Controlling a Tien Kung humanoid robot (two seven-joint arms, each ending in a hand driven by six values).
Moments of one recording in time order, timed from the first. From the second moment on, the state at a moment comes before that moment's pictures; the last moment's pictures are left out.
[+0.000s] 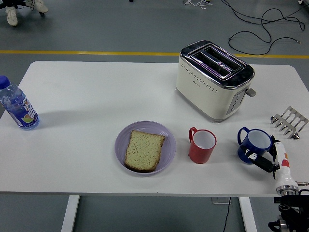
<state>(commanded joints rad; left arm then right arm) -0.05 0.02 -0.73 -0.18 0.88 0.05 0.19 0.19 -0.23 0.90 0.88 -0.92 -0.51 0.57</state>
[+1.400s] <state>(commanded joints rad) -0.04 0.02 -0.70 -0.18 0.87 0.05 0.19 0.16 -0.24 0.96 0.96 -1.04 -0.45 0.50</state>
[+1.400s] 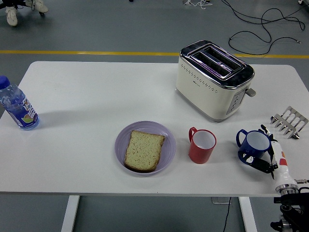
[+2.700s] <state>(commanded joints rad) -0.03 0.02 -0.72 -0.18 0.90 0.05 0.19 0.02 -0.29 1.29 1.44 -1.11 -0.47 0.40</state>
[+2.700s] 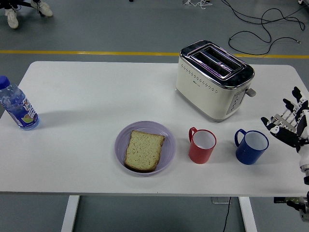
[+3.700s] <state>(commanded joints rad) -0.04 0.03 -0.74 -0.18 0.94 0.04 0.19 -0.11 -0.25 1.77 1.58 -0.30 -0.24 0.18</state>
